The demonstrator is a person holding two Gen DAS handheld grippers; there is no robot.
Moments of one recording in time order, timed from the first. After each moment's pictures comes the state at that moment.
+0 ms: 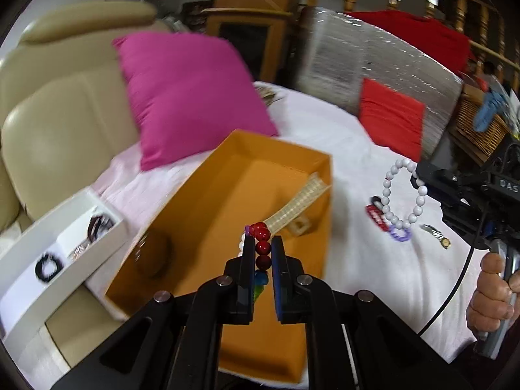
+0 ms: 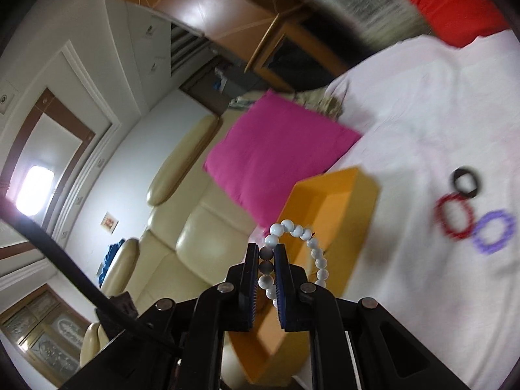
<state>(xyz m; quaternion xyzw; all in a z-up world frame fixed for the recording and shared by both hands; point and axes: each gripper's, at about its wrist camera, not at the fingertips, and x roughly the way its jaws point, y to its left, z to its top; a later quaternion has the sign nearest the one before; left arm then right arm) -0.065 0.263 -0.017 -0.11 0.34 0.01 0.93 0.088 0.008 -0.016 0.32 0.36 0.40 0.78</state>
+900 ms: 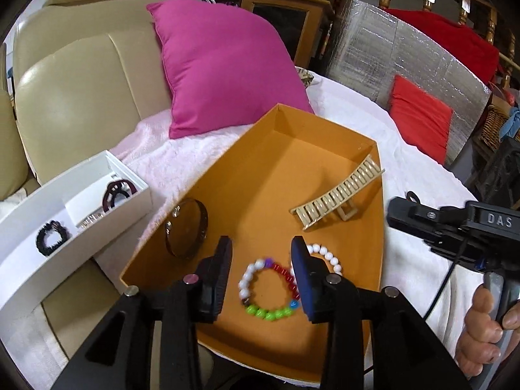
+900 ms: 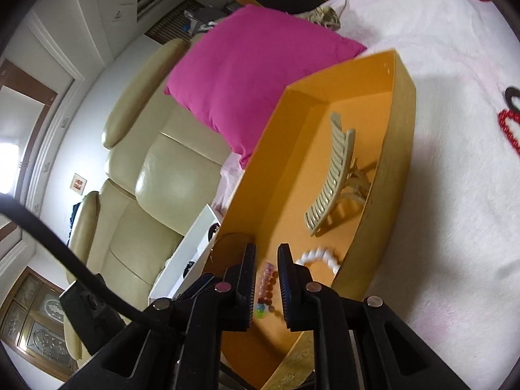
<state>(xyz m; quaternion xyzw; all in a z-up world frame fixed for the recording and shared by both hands) -0.056 0.301 -0.046 -0.13 0.36 0.05 0.92 0.093 0.111 -0.069 0.24 0.47 0.36 0.77</state>
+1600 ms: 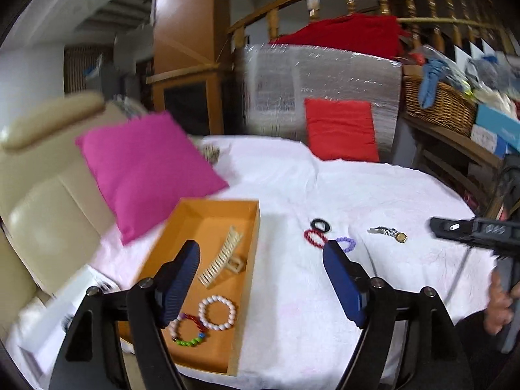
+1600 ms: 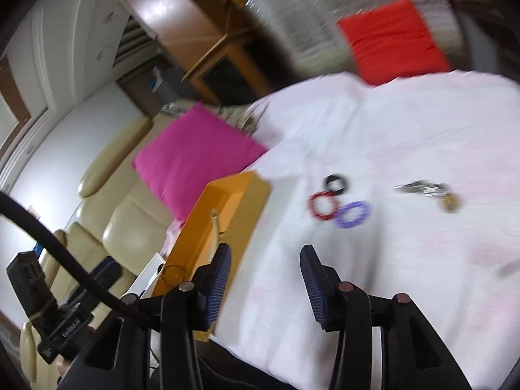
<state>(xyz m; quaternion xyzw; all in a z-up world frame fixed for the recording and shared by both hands) -0.123 0.150 0.089 0.04 0.24 -0.04 0.97 -0.029 -0.131 0.033 0.23 0.36 0.18 0.89</state>
